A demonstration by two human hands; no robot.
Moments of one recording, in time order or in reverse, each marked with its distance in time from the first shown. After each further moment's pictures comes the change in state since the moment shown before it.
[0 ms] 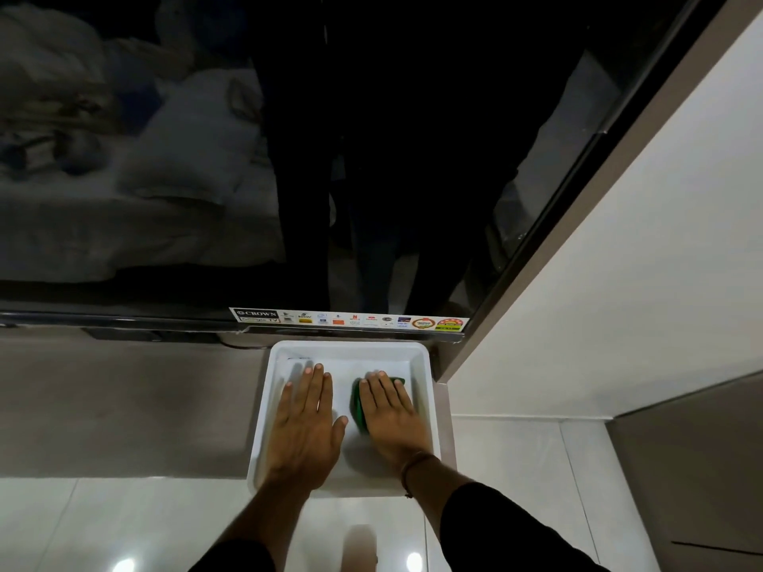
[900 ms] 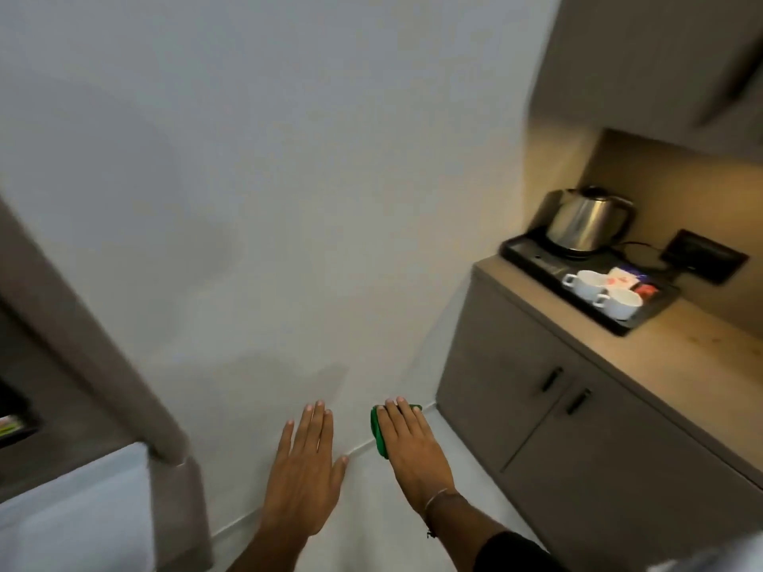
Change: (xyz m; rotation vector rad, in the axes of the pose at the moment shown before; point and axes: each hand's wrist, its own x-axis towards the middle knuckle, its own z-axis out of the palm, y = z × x) left_hand -0.068 0.440 -0.009 0.155 0.070 0.568; right_hand -0.384 0.285 -0.151 -0.088 0.395 0.502
